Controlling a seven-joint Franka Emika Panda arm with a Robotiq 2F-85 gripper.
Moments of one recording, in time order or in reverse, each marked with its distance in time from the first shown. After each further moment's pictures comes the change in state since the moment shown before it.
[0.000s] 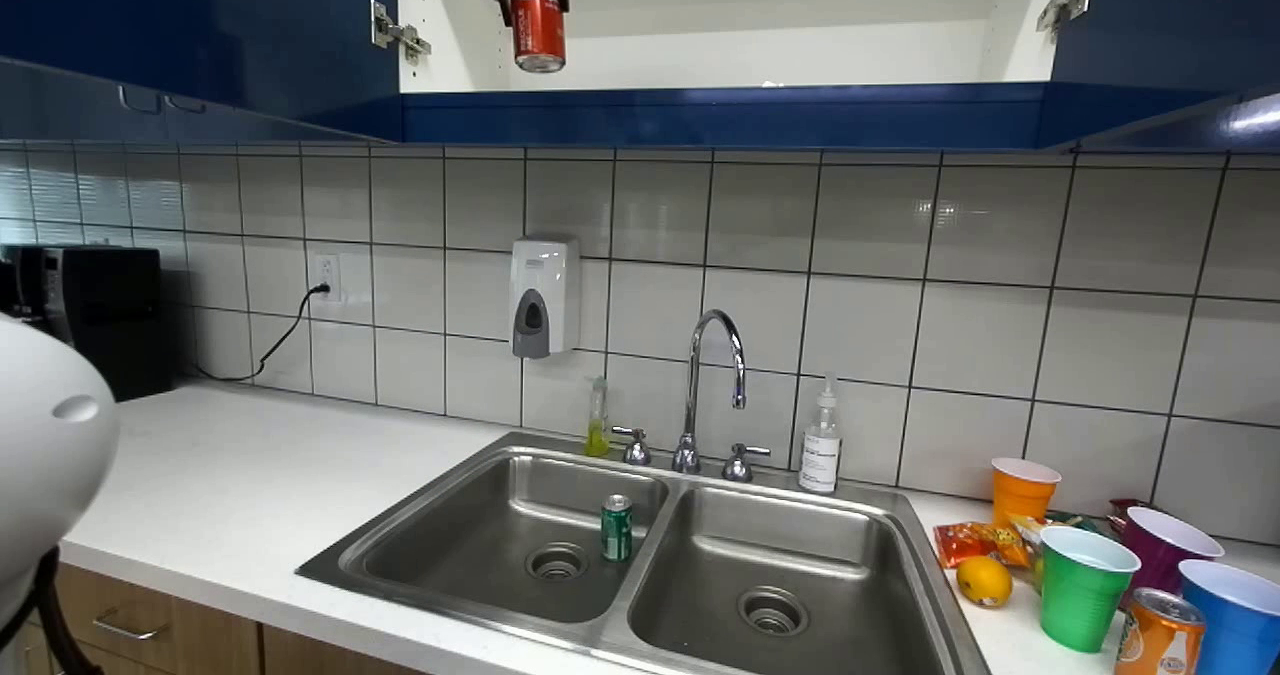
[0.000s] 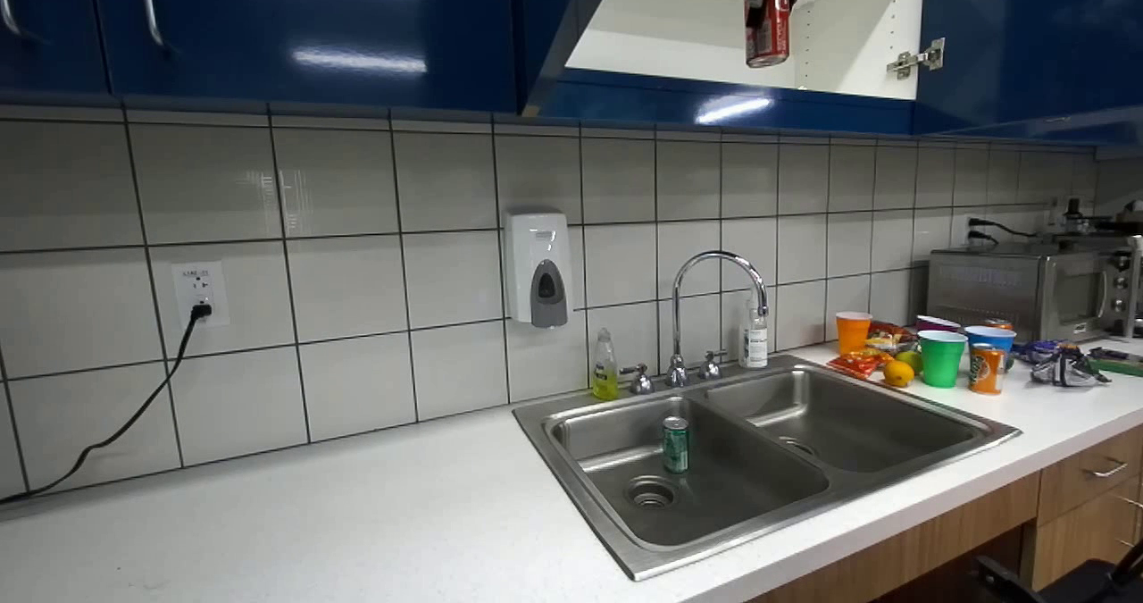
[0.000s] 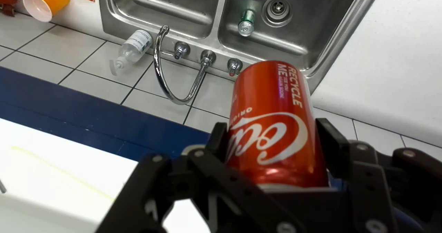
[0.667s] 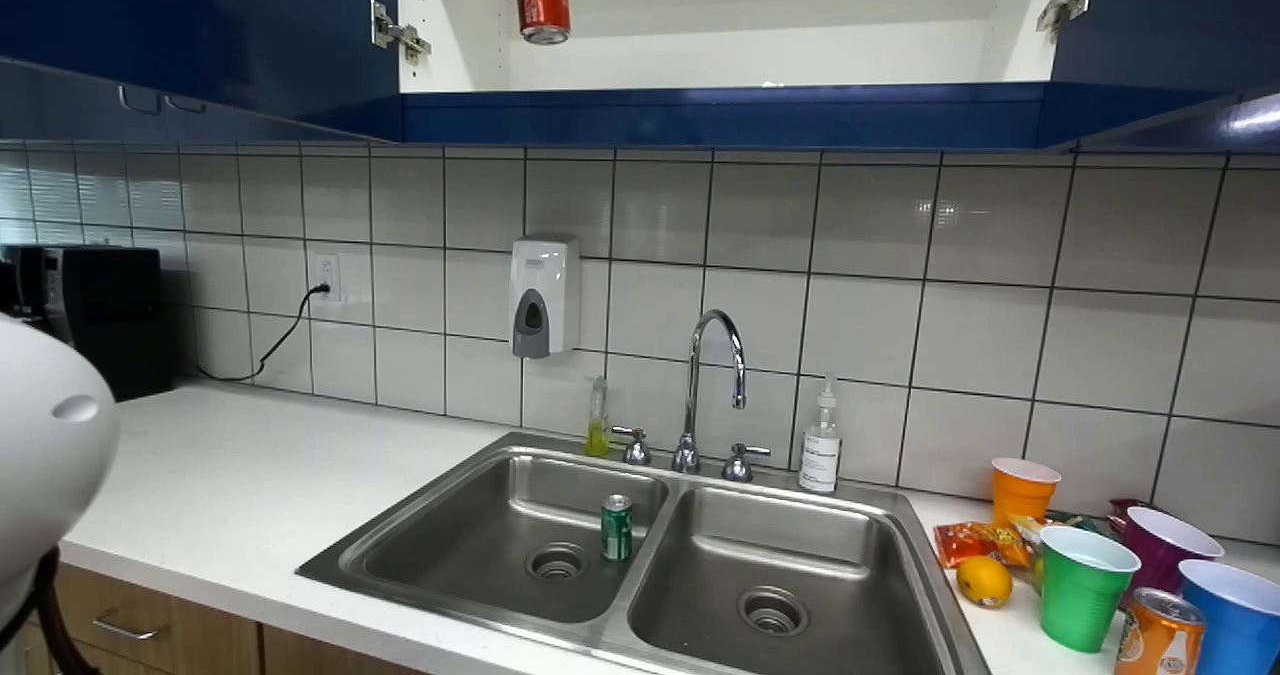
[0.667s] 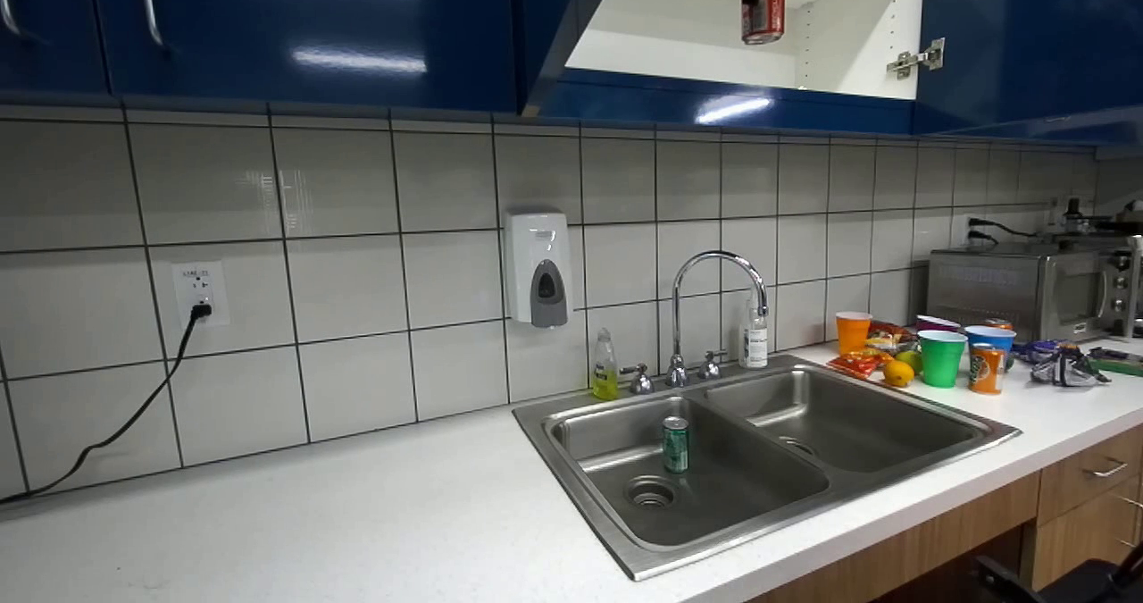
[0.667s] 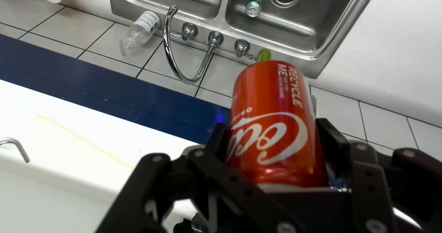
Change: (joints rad) arm 0.000 0.025 0.001 0.085 0.000 0.000 0.000
